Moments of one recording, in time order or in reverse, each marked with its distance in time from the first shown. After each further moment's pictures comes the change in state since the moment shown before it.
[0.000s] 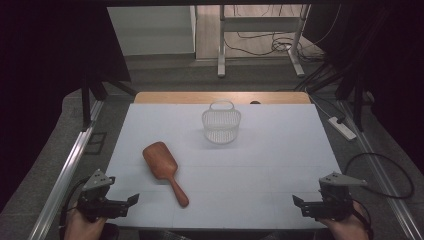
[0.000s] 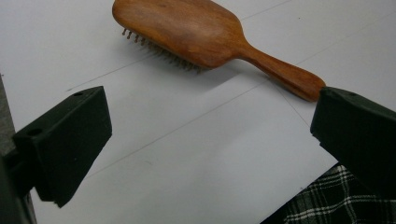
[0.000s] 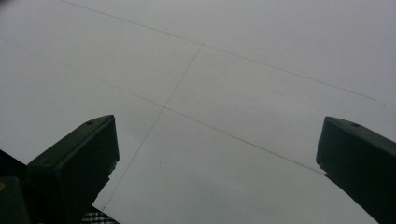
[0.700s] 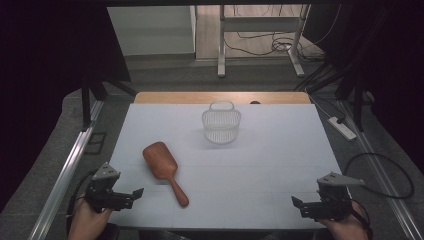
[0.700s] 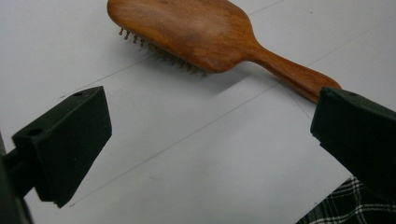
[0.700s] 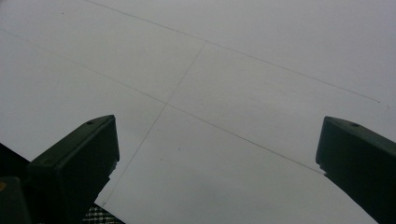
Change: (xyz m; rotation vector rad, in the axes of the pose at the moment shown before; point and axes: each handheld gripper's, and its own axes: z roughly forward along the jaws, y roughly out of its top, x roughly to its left) left arm 0.008 0.014 0.021 0.054 -0.013 -0.001; right arm 0.002 0.001 0.002 0.016 0.004 -0.026
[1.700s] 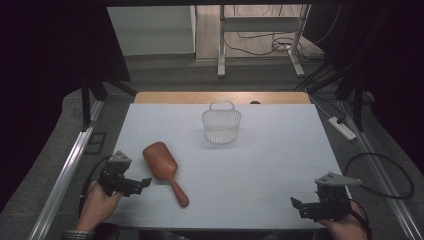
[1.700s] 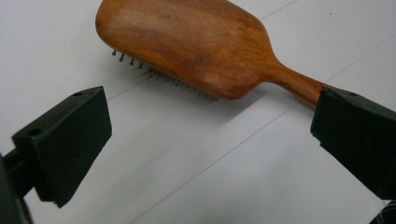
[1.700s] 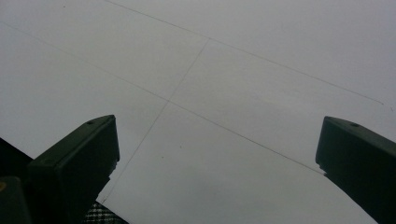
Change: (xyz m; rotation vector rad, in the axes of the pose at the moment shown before) left arm 0.015 0.031 0.035 0.075 -0.034 0.022; right arm 0.002 0.001 0.001 0.010 0.004 -0.020
